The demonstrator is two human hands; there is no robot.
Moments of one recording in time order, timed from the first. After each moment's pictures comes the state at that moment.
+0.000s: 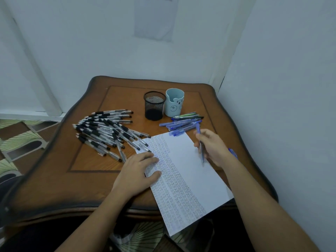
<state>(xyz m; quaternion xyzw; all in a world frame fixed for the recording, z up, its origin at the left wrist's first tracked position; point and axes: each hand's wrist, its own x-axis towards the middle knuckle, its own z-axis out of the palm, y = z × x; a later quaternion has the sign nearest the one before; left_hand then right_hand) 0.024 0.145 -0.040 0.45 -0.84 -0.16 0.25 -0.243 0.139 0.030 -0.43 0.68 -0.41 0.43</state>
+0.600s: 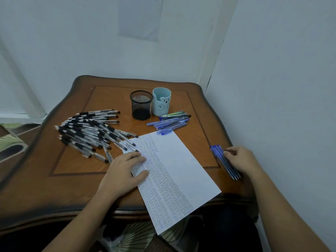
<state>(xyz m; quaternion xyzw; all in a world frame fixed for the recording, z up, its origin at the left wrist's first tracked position) 0.023 0.142 -0.043 0.45 -0.84 -0.16 0.25 -0.344 0.209 0.025 -0.44 0.86 -0.18 0.20</state>
